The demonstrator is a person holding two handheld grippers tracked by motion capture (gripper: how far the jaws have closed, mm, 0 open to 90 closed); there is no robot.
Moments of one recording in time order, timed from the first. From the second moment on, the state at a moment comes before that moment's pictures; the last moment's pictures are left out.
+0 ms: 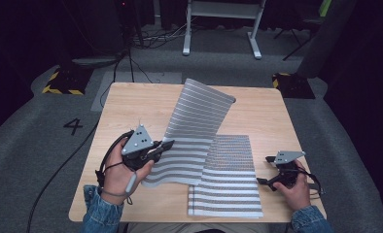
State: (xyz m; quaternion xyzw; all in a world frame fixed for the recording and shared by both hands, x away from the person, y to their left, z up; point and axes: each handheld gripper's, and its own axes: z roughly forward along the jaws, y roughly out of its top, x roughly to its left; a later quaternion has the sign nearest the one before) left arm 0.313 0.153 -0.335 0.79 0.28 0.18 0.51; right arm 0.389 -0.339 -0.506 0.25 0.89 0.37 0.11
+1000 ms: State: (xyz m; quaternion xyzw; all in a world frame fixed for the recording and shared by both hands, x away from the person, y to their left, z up) left arm 0.343 0.193 -0.380 0.82 0.37 0.12 0.42; right arm 0.389 -0.340 -0.505 0.25 0.89 0.37 0.10
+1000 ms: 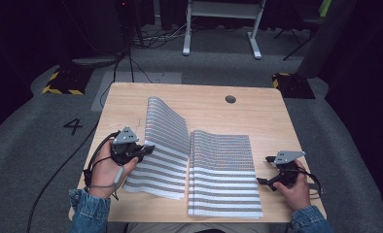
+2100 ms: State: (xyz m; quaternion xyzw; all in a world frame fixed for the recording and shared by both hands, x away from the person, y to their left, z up) left arm 0.337 0.126 -0.438 0.86 0.33 0.14 0.37; right arm 0.389 -0.340 -0.505 0.25 0.89 0.37 0.10
